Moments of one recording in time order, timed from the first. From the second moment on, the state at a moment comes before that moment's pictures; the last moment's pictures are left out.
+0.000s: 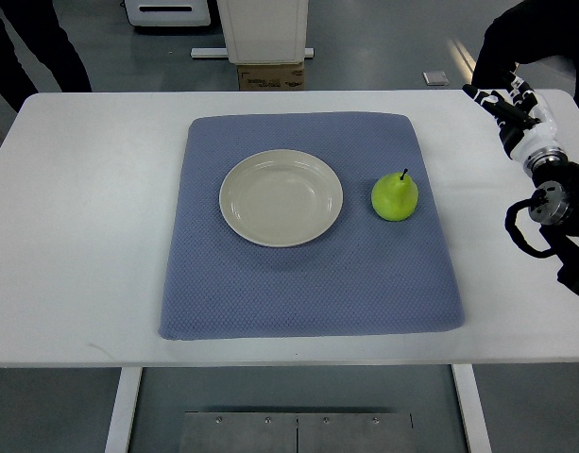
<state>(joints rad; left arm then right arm) -0.03 0.00 -0.11 -0.20 -0.10 0.12 -0.12 0.94 -0.21 0.58 0.42 -0.01 0.01 0.32</state>
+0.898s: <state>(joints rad) -0.02 0.00 -0.11 -0.20 -0.09 0.12 -0.15 0.94 -0.21 0.58 0.42 -0.01 0.01 0.32</state>
